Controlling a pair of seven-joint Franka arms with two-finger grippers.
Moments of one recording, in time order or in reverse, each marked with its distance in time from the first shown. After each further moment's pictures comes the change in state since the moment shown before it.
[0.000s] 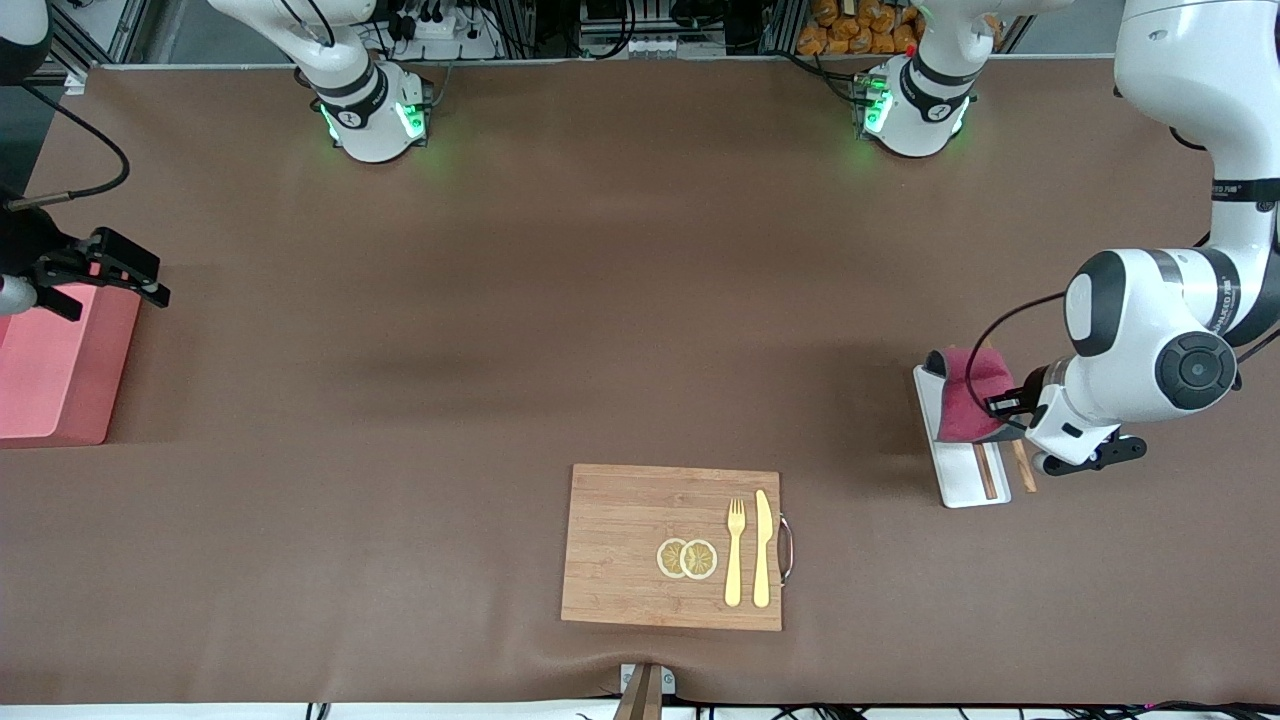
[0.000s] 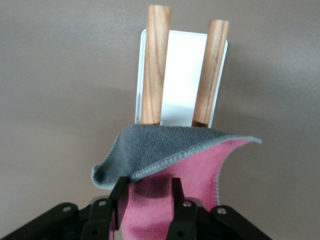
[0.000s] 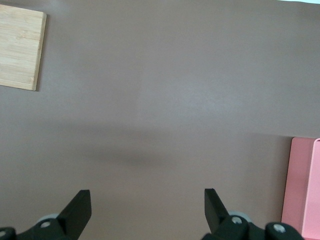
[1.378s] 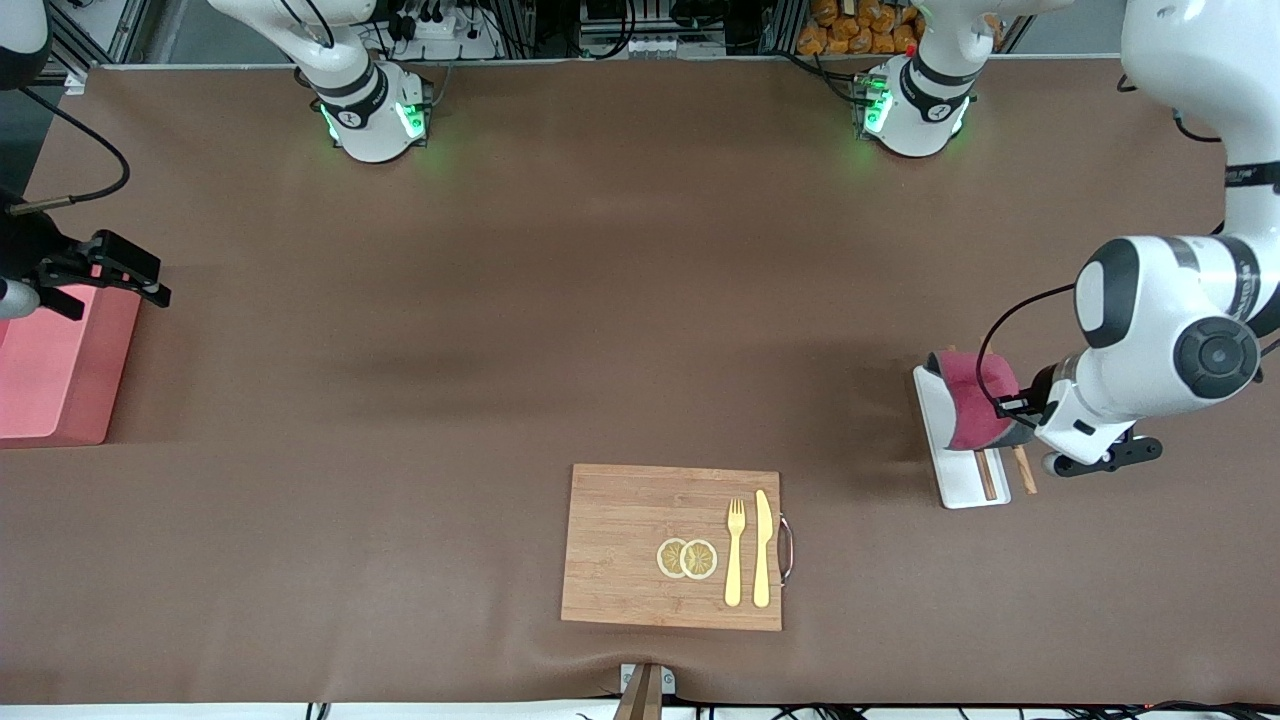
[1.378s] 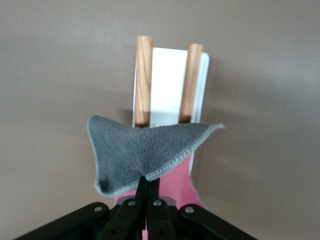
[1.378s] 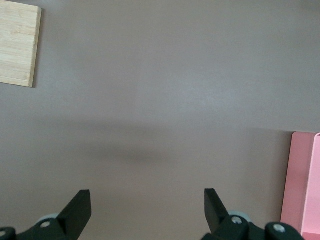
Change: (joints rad) left arm -0.008 -0.061 -0.019 0.039 0.001 -0.044 0.003; right arm -0.002 0.004 -0.009 -0.005 -0.001 -0.011 0.000
